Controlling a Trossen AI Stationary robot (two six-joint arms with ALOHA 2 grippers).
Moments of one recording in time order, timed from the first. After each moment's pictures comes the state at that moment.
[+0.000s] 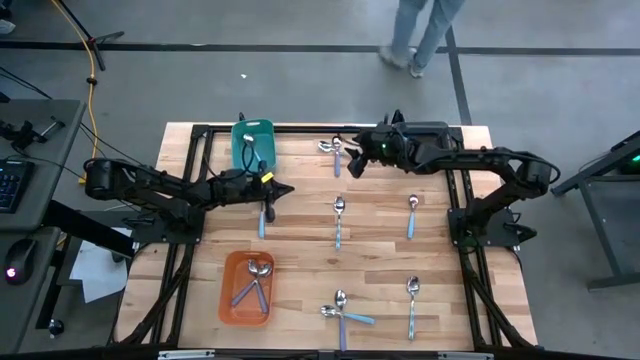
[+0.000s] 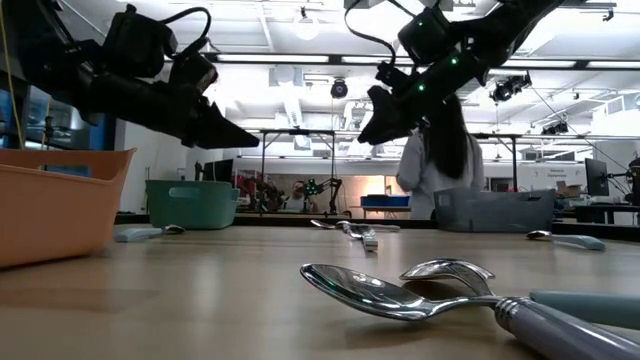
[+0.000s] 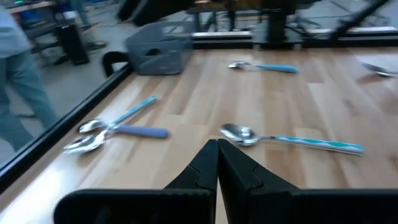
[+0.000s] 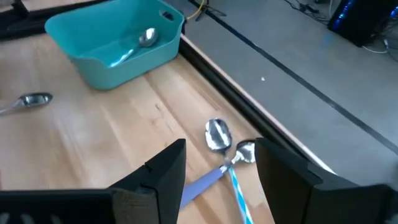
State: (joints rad) left arm 0.23 1.32 0.26 0.83 -0.03 0.09; right arm -0.43 1.49 0.87 0.12 0.17 0.02
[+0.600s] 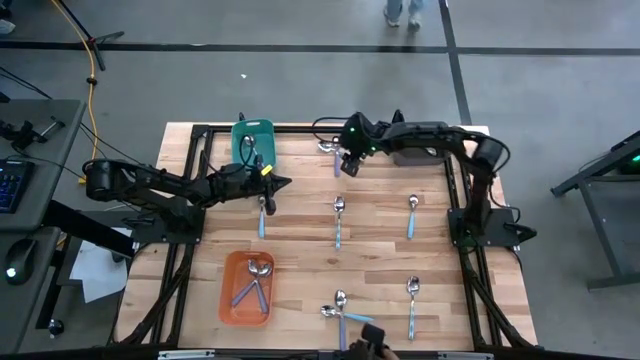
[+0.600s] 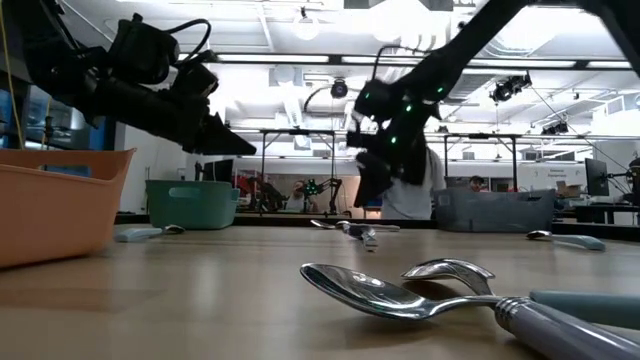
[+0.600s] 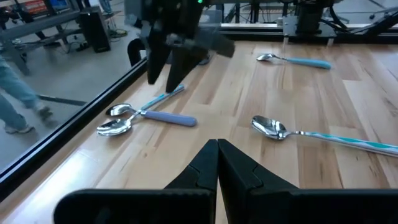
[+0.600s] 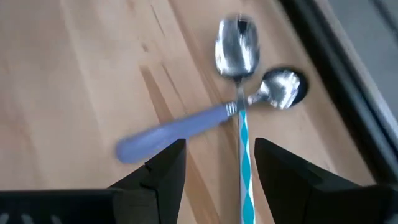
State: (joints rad) left arm 0.30 1.32 0.26 0.80 -0.04 0.07; right arm -0.57 1.91 1.23 -0.30 -0.05 -0.21
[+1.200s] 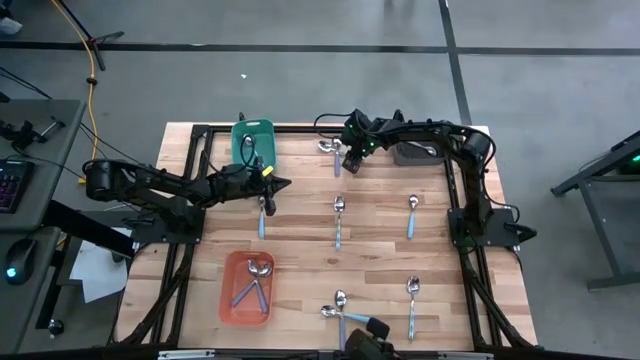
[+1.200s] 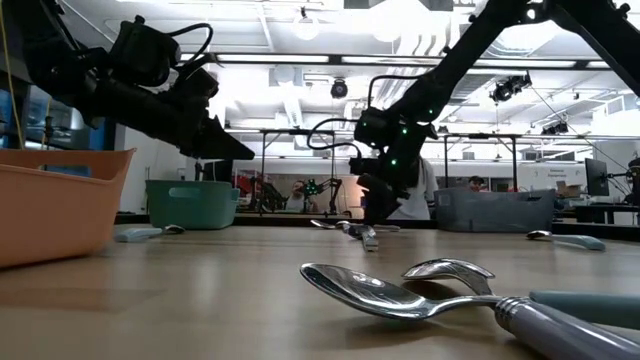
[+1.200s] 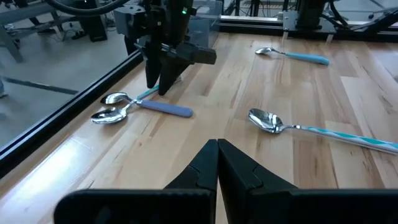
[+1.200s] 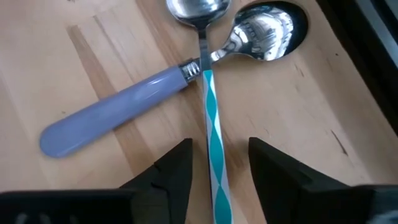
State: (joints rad) left arm 0.29 1.32 0.26 0.77 -0.04 0.03; right arm -0.64 2.04 1.29 -0.37 -0.09 -0.16
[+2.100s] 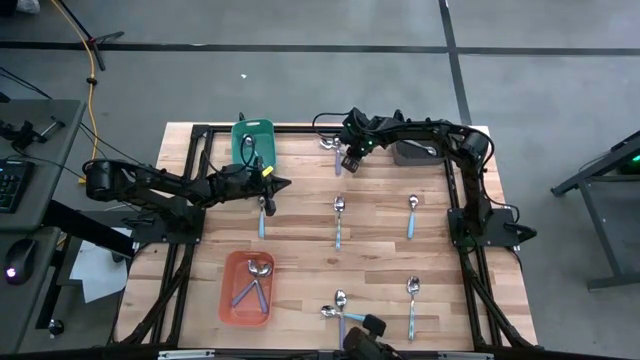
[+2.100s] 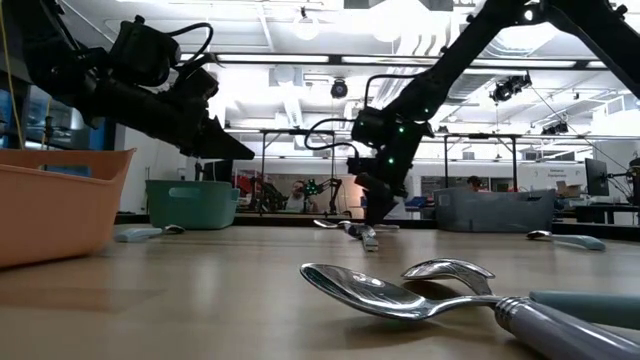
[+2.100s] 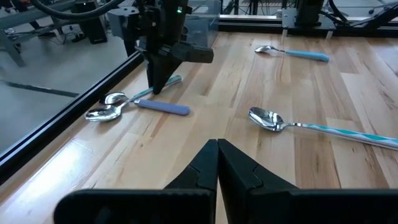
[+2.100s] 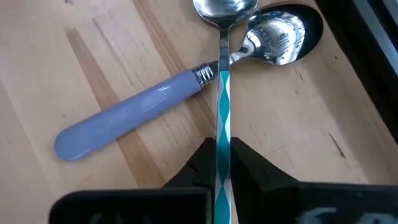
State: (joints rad) left arm 0.29 1.32 0.26 0.77 -0.04 0.06; right arm -0.63 2.05 1.33 -0.40 -0.08 -0.16
